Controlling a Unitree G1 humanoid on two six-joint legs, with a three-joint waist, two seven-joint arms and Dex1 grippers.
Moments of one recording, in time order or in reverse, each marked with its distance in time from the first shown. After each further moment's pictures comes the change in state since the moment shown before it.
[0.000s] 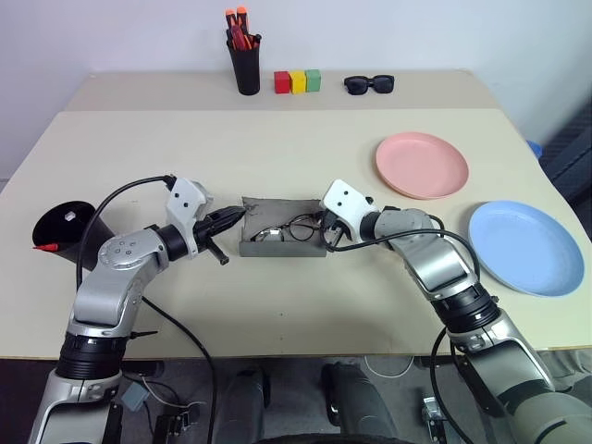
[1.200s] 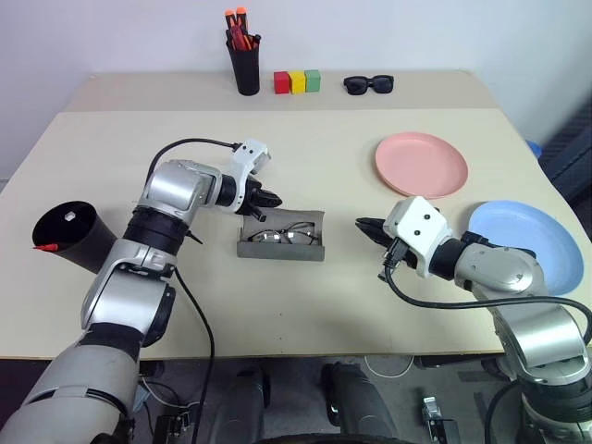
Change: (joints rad) left arm -0.660 -0.081 -0.323 0.634 0.136 0.417 -0.263; right arm 0.410 -0.213 -0.326 -0.655 0.156 0.064 0.010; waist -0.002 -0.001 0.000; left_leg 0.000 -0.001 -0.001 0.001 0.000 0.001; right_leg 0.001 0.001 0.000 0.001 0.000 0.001
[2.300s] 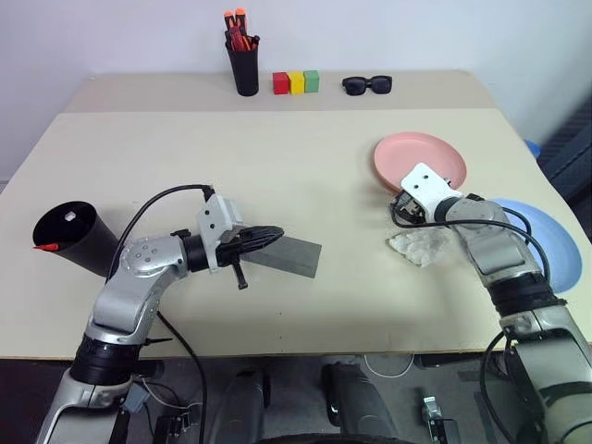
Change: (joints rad) left arm 0.699 0.064 0.225 -0.708 -0.156 -0.546 0.047; right arm -0.451 0.007 0.167 1.118 -0.288 -0.423 -0.174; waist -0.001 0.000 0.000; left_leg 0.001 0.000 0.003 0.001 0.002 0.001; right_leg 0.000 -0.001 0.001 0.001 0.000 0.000
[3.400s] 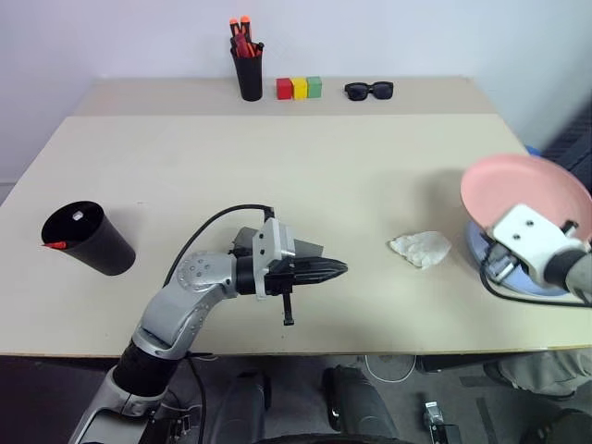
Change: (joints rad) left arm -0.048 -0.151 -0.252 -0.075 -0.066 0.004 -0.063; right arm 0.840 -0.274 -0.601 -0.965 0.070 0.371 0.301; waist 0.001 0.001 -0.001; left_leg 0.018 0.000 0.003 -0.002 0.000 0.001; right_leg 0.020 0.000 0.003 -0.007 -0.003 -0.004
